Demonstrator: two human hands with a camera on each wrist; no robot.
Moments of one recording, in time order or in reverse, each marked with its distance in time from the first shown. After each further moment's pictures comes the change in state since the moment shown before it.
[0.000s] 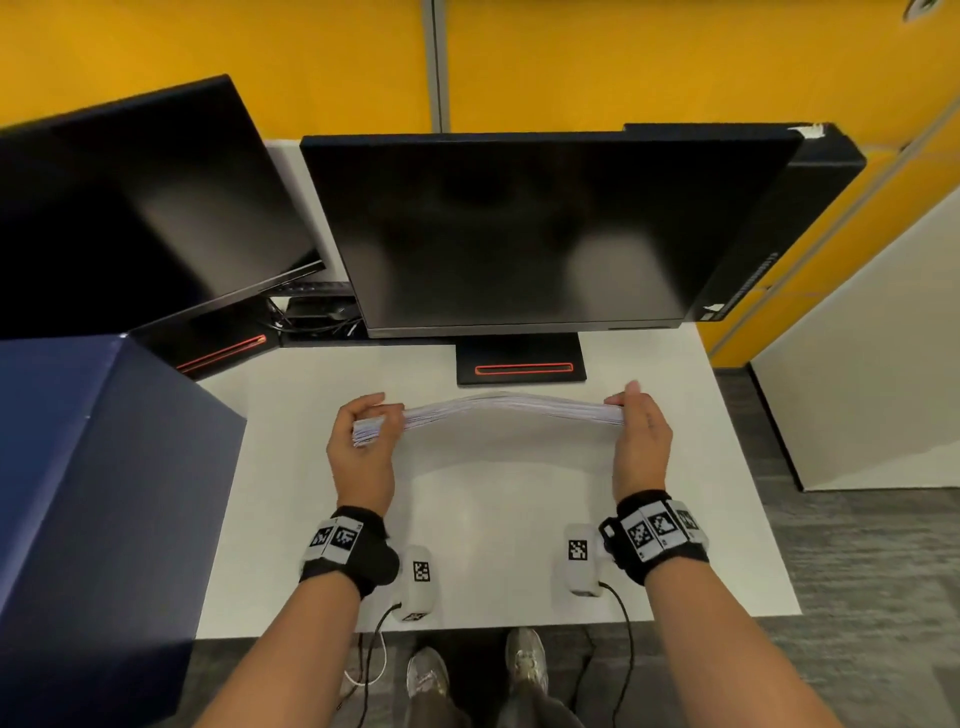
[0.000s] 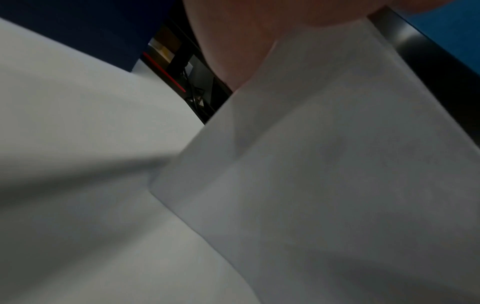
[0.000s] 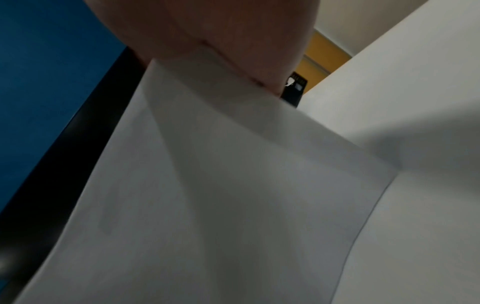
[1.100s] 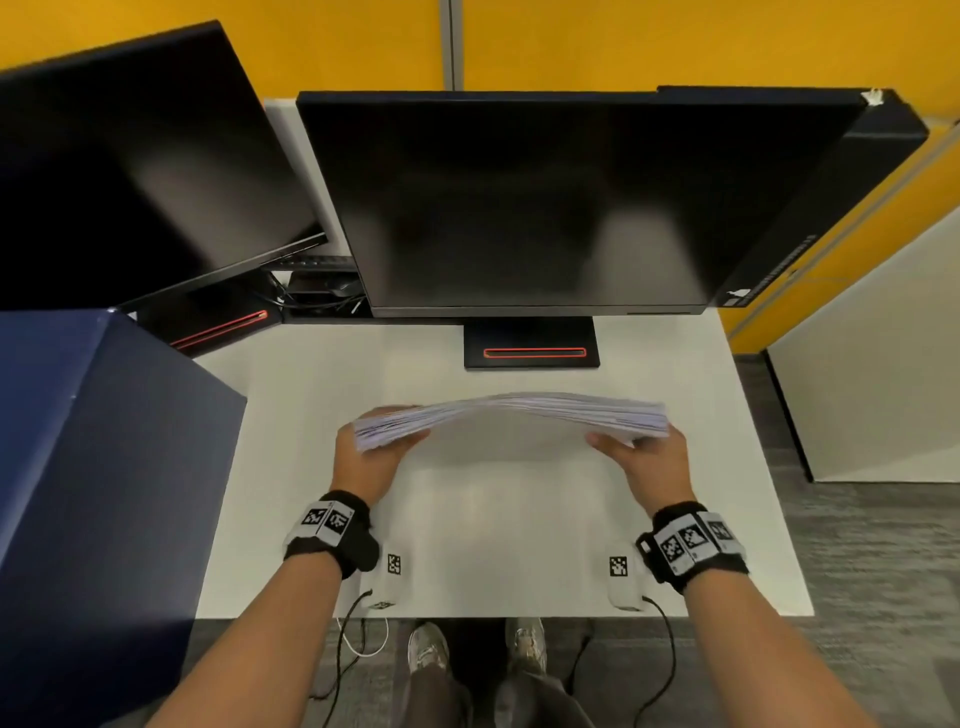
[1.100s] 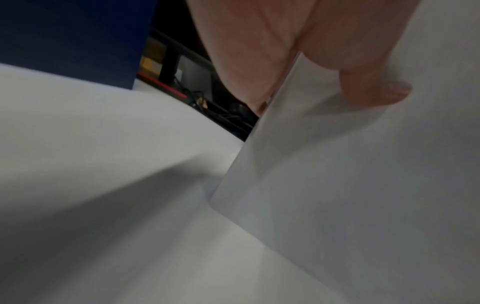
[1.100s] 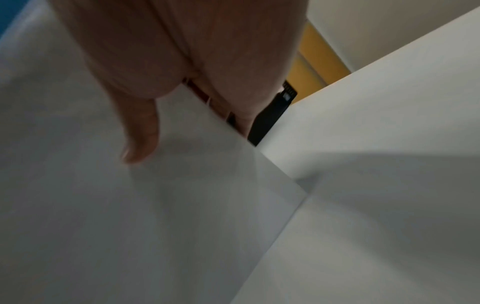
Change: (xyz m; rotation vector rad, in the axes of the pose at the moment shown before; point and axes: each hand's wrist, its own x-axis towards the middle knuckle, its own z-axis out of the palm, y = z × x) left_hand 0.015 -0.020 -0.015 0.297 -0.262 -0.037; right_hand 0.006 0.020 -0.028 -0.247 -0.313 -0.026
